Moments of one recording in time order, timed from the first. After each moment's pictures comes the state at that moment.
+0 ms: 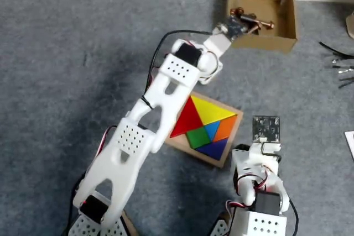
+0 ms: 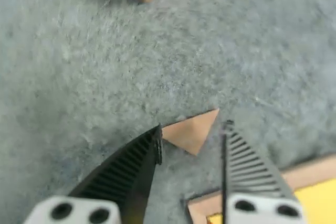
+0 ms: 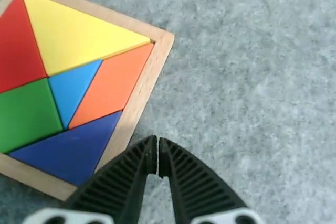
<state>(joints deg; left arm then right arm) 25.3 63.4 -73.6 76.3 -9.9 3.4 -104.5 95.7 62.5 9.5</state>
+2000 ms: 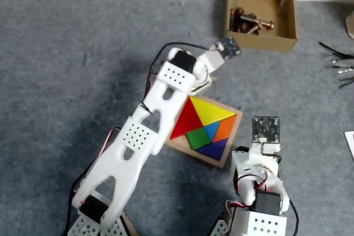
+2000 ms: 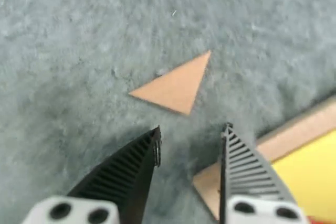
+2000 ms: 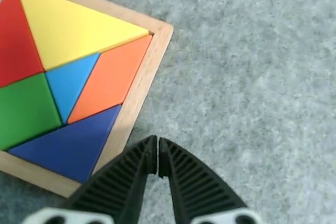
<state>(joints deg) 24.0 77.5 -91.8 91.2 -26.5 3.6 -104.5 95.7 64.0 9.5</state>
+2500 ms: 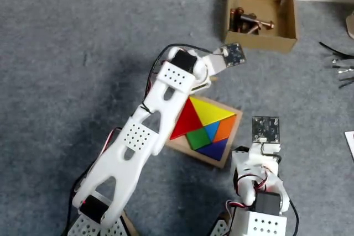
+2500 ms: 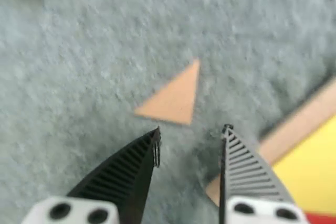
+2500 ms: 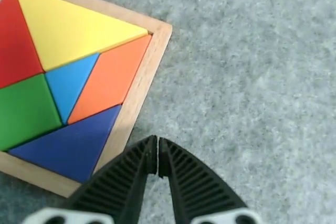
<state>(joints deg) 24.7 77.5 -92.4 87.4 -37.1 3.6 -104.5 95.7 64.0 9.5</state>
